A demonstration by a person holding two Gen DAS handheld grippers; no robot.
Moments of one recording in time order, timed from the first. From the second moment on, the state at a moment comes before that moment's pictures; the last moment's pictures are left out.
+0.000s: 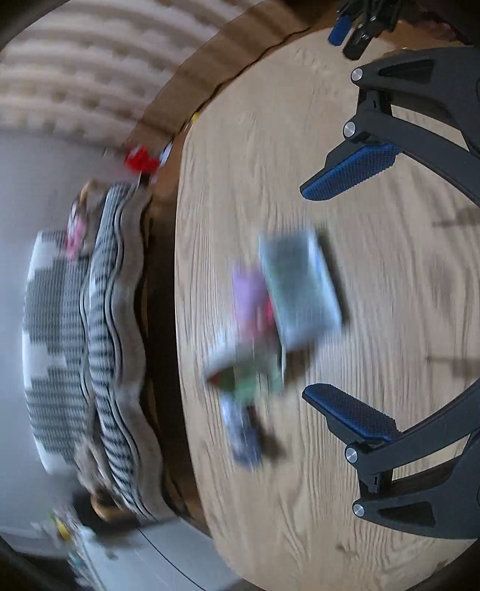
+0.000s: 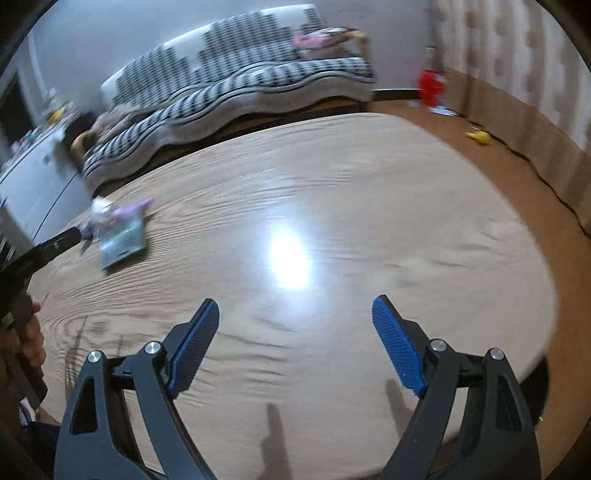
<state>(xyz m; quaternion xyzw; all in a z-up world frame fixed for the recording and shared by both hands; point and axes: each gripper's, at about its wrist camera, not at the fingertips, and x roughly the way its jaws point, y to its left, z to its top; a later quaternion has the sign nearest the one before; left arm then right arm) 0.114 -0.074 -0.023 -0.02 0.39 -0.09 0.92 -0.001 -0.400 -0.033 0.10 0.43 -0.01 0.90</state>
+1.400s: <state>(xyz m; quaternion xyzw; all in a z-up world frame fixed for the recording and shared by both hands) 0.160 0.034 -0.087 0.11 0.43 -0.19 0.88 0.174 -0.203 -0.083 0.03 0.46 0.24 0.85</state>
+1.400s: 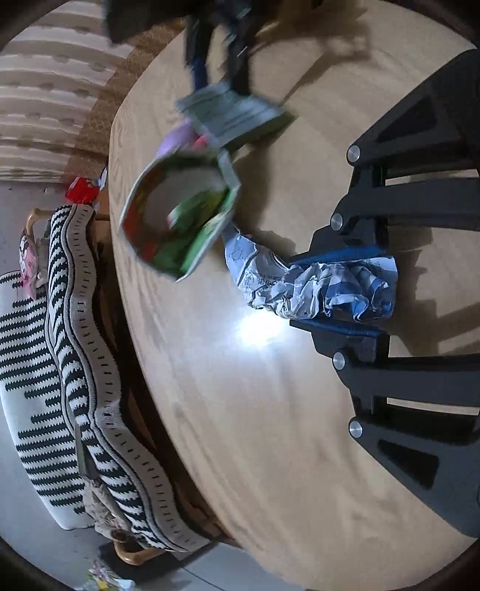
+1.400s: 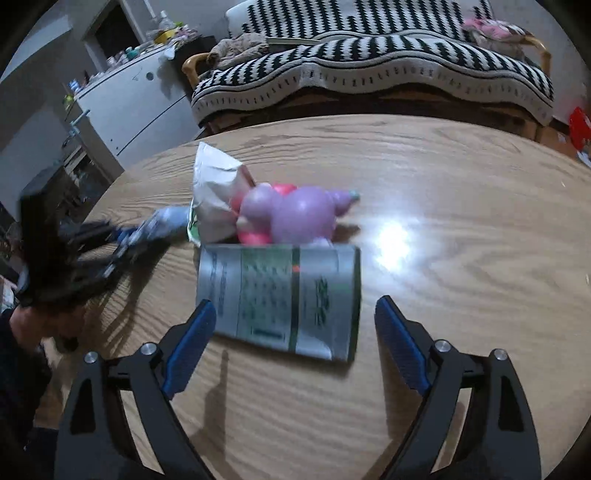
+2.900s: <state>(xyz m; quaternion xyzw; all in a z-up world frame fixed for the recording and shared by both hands) -0.059 -0.450 -0.041 0.13 0.39 -0.45 0.79 -0.212 -0.643 -0.035 0.20 0.38 -0.23 0.88</state>
